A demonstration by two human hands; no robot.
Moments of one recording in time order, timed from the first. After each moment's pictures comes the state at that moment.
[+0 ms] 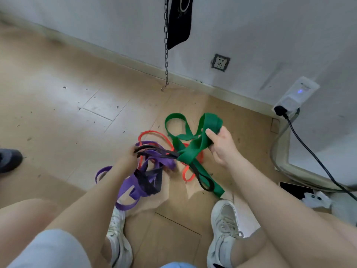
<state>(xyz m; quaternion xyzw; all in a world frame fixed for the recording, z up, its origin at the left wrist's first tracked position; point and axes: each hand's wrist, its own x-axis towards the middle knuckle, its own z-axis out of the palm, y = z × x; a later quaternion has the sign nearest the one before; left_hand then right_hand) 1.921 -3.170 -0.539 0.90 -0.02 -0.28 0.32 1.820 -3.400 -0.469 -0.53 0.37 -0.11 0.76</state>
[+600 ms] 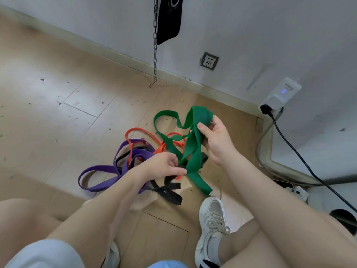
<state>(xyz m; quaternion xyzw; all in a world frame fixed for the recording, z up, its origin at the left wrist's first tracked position) 1.870 -3.241 -0.503 0.78 -0.32 -0.44 0.30 1.811 -3.397 -0.445 -0.59 0.31 -0.12 0.74</state>
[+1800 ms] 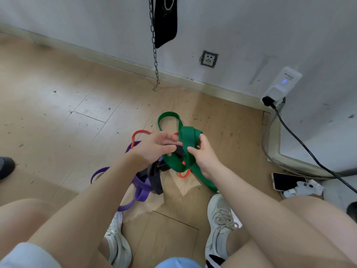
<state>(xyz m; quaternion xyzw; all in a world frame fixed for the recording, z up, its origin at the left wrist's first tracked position) 1.880 -3.231 -0.449 0.75 -0.22 -0.41 0.47 1.789 -3.371 -0.492 -0.63 0.36 -0.02 0.69</state>
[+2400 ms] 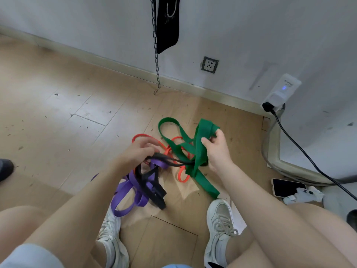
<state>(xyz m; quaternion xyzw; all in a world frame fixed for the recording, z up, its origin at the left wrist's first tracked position) 1.903 -3.207 -0.464 0.81 -0.16 -0.40 0.40 1.797 -3.399 -0.475 -0.59 0.42 -0.13 0.68</state>
